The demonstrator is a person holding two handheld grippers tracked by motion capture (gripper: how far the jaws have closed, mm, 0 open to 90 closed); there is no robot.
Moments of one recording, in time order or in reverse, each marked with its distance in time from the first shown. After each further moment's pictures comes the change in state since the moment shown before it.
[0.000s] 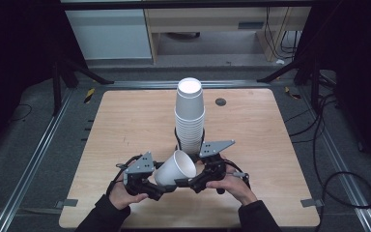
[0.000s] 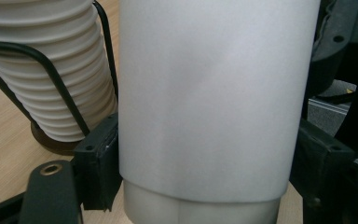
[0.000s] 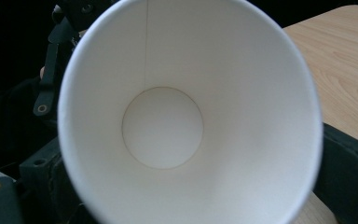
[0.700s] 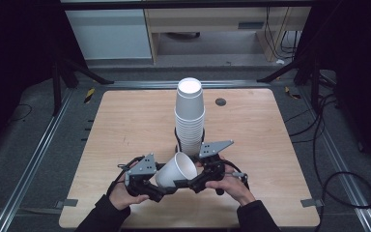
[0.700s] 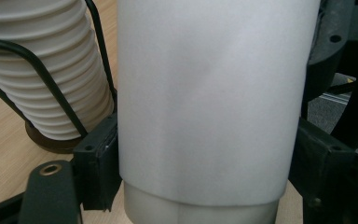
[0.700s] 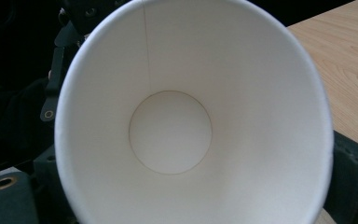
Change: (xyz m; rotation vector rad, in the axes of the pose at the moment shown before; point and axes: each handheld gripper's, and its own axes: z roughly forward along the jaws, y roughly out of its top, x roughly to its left) left arm -0.001 0.000 0.002 0.025 -0.012 0.016; right arm -0.002 -0.003 0.002 -0.001 0.041 0.021
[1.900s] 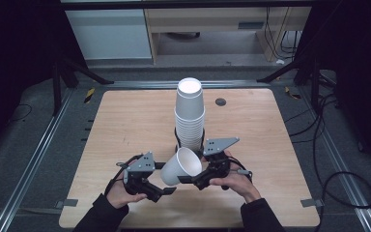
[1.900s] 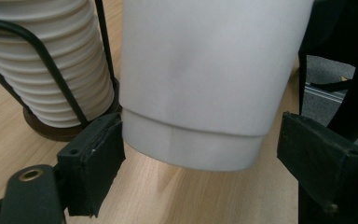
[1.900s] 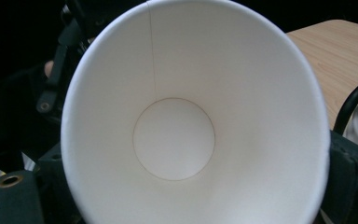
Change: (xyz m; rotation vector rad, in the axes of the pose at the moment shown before) left arm 0.007 -0.001 -0.002 0.036 -0.008 -0.046; right arm 0.002 0.013 -0.015 0.018 -0.075 -0.098
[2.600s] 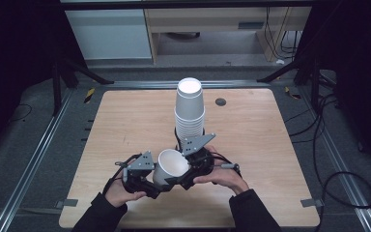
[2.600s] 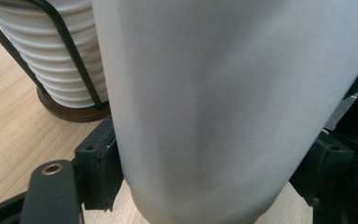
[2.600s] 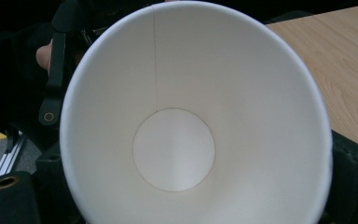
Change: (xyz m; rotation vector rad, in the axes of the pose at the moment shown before) left arm 0.007 -0.006 0.000 0.032 0.030 -0.018; right arm 0.005 0.023 0.037 0.145 0.024 -0.093
